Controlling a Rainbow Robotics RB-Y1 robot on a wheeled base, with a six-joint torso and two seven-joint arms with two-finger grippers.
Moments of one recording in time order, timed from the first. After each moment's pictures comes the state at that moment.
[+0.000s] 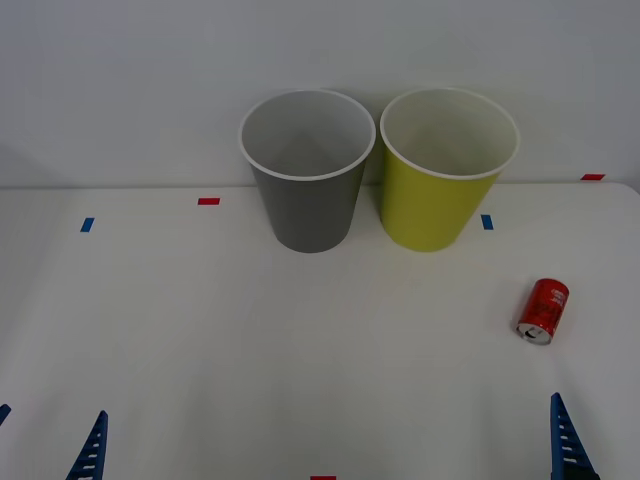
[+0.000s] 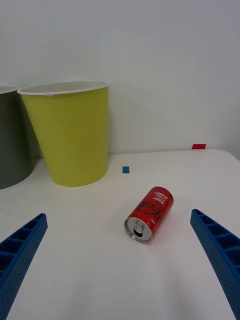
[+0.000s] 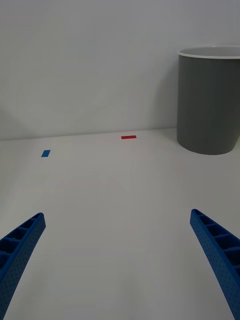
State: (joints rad) right arm 1.07 -0.42 0.19 -2.16 -0.34 -0.59 1.61; left arm 1.14 0.48 -0.11 -2.22 0.24 -0.48 -1.50
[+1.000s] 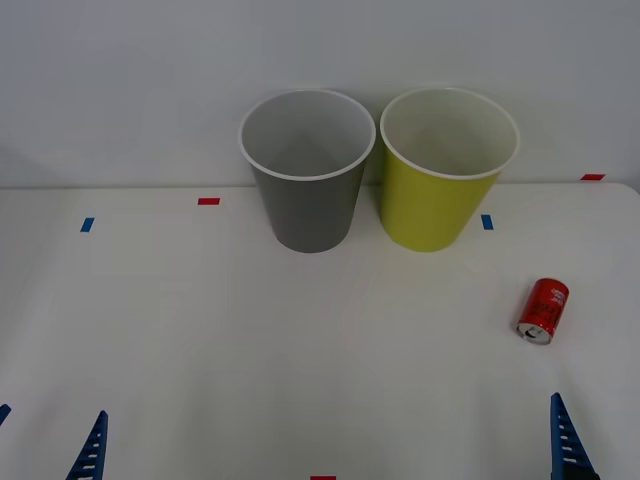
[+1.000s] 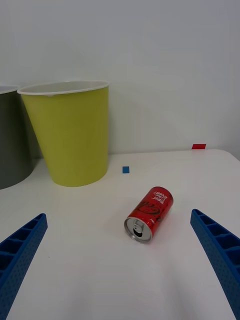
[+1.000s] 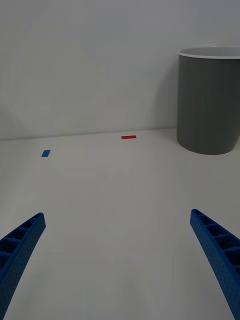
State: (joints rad) right arm 1.07 -0.42 0.19 -2.16 -0.34 -0.59 1.61; left arm 1.14 0.48 -0.11 -2.22 0.24 -0.48 -1.50
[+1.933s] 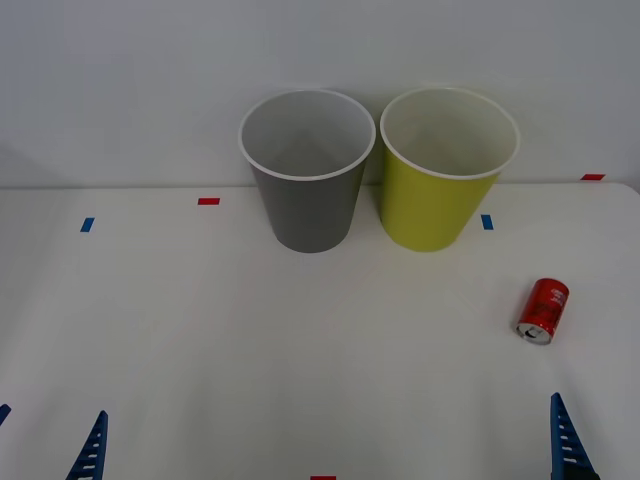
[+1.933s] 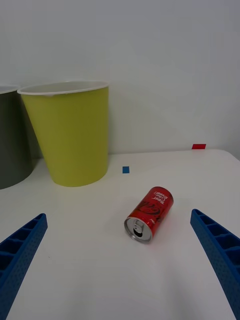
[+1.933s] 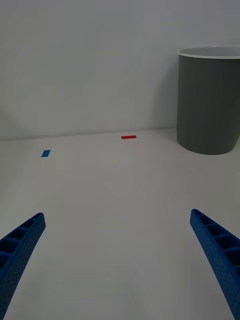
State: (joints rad) right arm 1.07 -0.42 0.19 -2.16 -0.34 -0.59 1.61; left arm 1.14 0.48 -0.11 -2.22 0.24 -0.48 -1.50
